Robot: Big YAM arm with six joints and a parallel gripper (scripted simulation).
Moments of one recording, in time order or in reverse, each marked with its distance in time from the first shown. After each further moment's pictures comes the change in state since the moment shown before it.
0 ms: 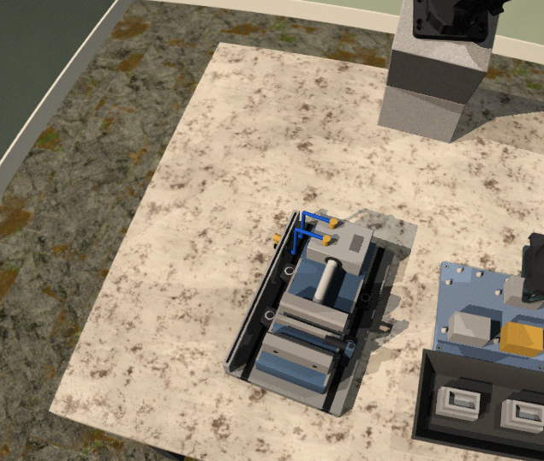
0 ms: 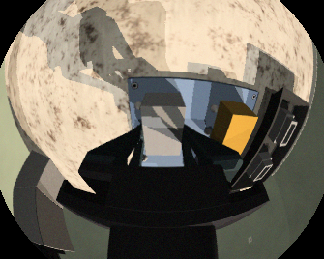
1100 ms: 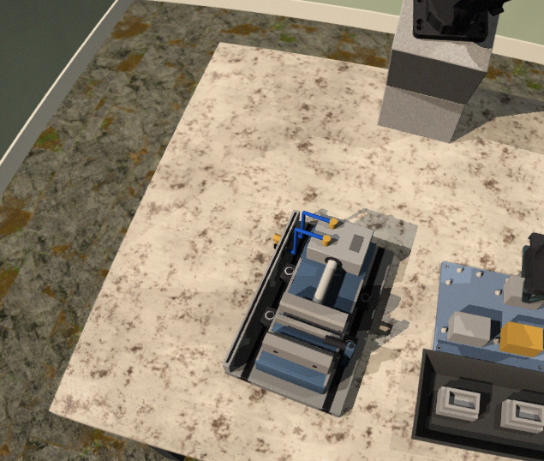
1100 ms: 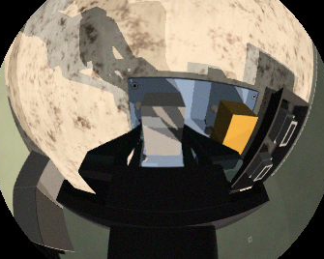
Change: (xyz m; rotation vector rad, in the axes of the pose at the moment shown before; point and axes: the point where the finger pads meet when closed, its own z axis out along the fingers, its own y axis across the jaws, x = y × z) arm 0.000 0.000 0.000 0.000 0.000 0.000
